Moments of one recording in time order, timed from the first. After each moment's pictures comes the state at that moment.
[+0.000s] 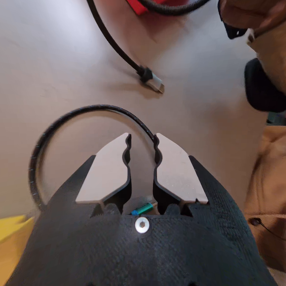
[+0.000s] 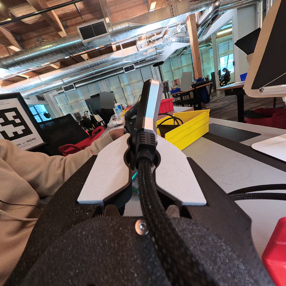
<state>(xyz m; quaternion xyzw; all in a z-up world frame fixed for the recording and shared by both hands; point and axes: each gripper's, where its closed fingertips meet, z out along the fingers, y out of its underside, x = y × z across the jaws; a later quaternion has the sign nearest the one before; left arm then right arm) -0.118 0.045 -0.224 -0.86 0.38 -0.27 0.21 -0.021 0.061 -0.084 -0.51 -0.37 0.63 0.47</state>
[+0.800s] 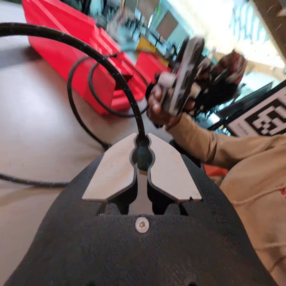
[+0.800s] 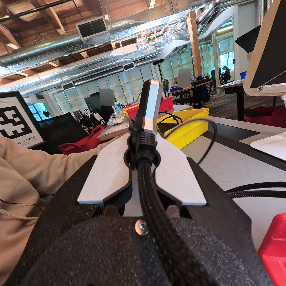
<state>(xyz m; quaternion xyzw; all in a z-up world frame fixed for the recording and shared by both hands) -0.082 0.065 -0.145 -0.72 0.28 -0.54 0.34 -0.019 0.062 -0.086 -0.51 -0.37 0.63 0.46</state>
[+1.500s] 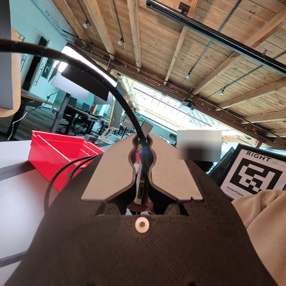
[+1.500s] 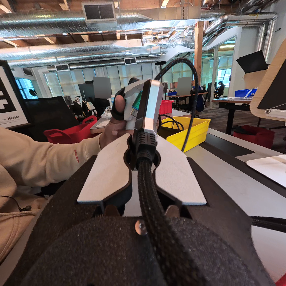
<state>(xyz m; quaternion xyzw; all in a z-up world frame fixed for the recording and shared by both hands) -0.075 0.057 -0.022 -0.51 0.16 -0.61 0.58 -0.040 0.036 -0.080 -0.47 -0.42 0.58 0.51</state>
